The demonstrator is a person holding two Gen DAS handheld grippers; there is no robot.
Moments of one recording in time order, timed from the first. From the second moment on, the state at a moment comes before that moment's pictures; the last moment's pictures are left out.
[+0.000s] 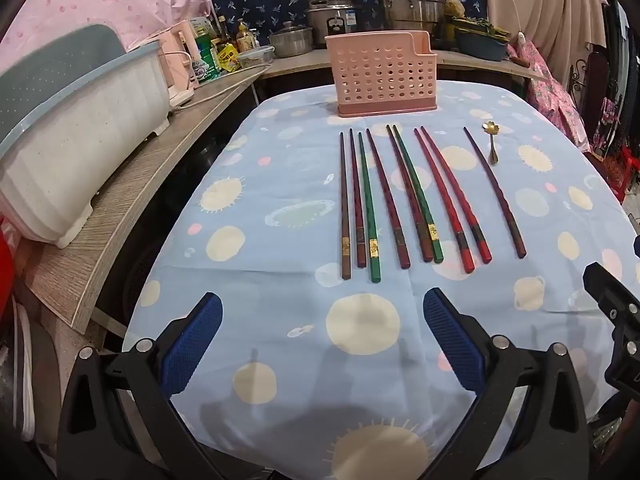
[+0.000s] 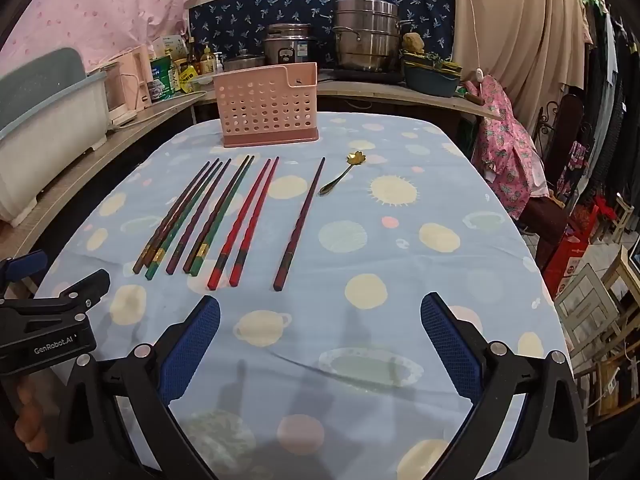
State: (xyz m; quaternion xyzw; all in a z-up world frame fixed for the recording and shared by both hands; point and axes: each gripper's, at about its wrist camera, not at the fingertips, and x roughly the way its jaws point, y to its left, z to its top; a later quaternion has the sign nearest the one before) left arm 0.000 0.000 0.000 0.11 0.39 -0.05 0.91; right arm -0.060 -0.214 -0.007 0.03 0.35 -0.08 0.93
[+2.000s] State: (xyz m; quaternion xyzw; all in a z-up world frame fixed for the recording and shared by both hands) left arm 0.001 0.008 -0.004 0.11 0.39 -0.03 0.92; right arm -0.061 -0.211 -0.006 0.03 0.35 -0.08 0.93
